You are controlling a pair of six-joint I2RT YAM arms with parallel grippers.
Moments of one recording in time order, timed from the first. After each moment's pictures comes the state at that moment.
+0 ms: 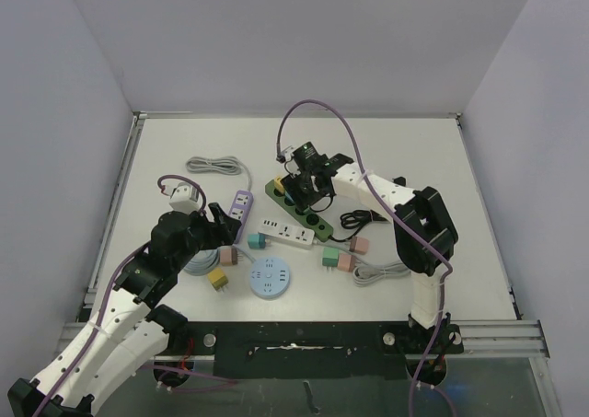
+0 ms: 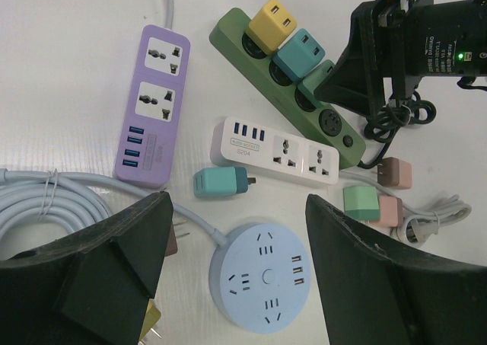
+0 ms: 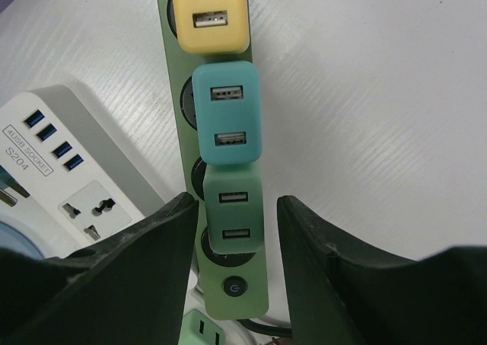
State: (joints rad) left arm -0.52 0.64 0.58 -0.36 -0.12 -0.60; right arm 0.67 1.96 1.54 -0.63 0.00 -0.03
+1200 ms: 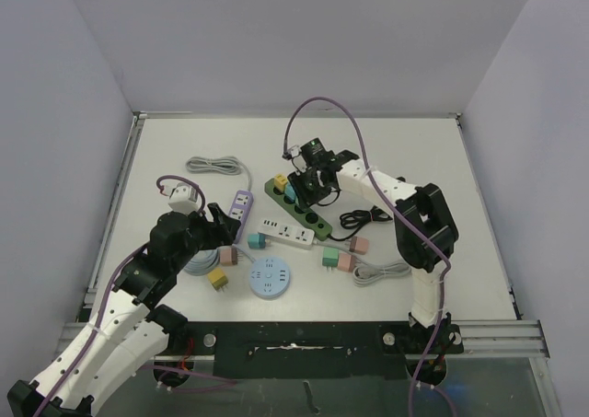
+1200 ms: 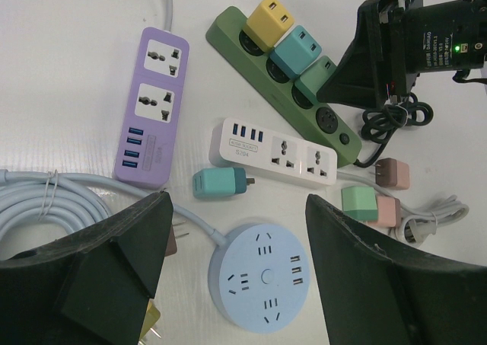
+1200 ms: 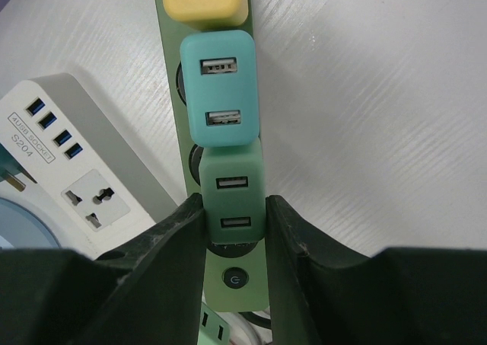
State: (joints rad) left arm -0.52 0.63 0.58 -0.37 -0.12 -0.60; right arm 0.61 2.00 1.54 -0.64 -0.14 -0.02
